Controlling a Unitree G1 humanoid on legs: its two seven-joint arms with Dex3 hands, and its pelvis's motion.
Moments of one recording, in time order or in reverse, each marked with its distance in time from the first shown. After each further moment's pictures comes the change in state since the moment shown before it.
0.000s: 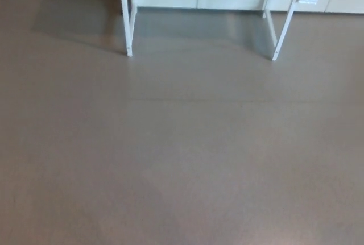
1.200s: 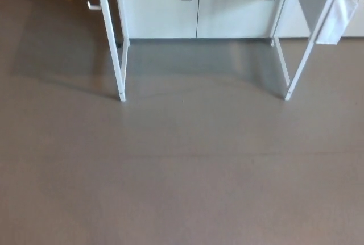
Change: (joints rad) left_arm 0.000 0.002 -0.010 0.012 0.001 -0.011 0.000; right_arm -0.021 -0.017 0.026 0.011 -0.011 -0.005 -0.013
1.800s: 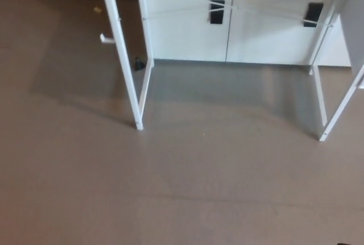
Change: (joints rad) left_arm 0.015 -0.015 -0.006 -0.009 -0.001 0.001 0.014; right_arm 0.003 -0.014 0.002 -0.022 -0.003 0.006 -0.006
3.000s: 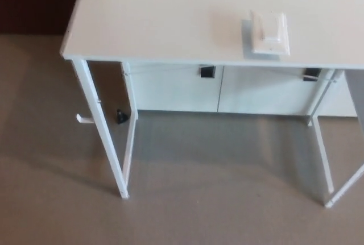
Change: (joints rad) left_arm 0.055 -0.017 -0.140 -0.052 0.098 -0.092 0.033; right_arm -0.006 0.012 0.005 0.027 0.002 -0.008 0.002
